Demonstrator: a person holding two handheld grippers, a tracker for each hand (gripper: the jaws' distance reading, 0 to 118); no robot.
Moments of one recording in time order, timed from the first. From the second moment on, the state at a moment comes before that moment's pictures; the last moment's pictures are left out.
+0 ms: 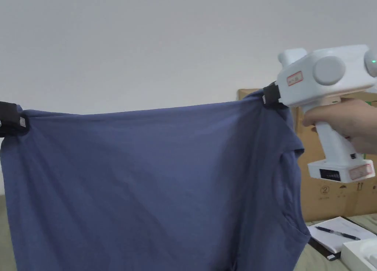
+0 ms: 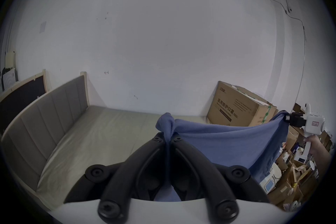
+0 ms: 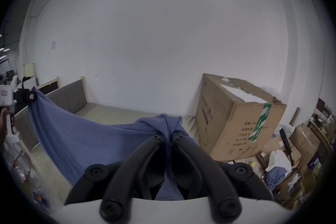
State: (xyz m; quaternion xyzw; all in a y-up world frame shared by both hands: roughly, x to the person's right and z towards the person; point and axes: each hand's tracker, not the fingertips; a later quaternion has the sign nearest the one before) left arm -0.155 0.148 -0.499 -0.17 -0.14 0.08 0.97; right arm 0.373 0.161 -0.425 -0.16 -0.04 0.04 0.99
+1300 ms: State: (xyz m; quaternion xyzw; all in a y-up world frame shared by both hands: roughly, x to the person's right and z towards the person) left arm -0.162 -0.199 -0.333 -0.33 -0.23 0.08 0.91; right arm 0.358 -0.184 -0.223 -0.32 0.03 -0.05 0.95
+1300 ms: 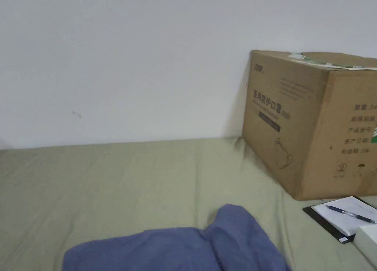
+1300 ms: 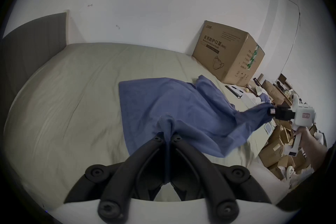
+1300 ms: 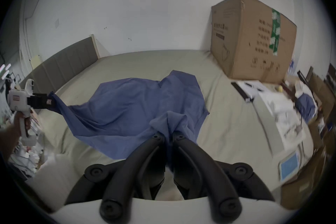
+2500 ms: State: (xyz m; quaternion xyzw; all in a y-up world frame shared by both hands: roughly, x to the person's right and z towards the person) left arm -0.125 -0.143 -0.267 -0.10 -0.12 0.08 0.98; right arm 0.277 -0.144 -0.189 -0.05 -0.06 -0.07 0.99
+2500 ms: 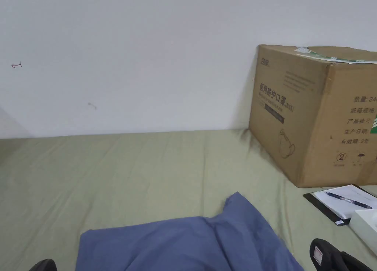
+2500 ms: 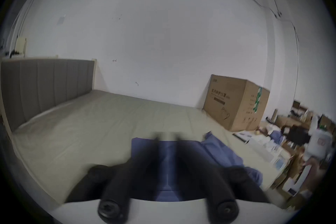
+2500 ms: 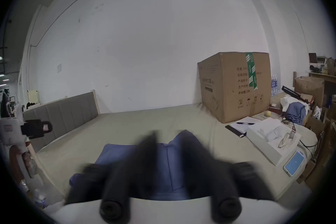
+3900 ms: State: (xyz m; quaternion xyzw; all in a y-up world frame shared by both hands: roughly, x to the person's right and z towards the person) left arm -0.152 -0.254 -0.431 -0.29 -0.10 0.15 0.94; right arm 0.459 -0.275 -0.622 -0.56 -0.04 -0.12 0.82
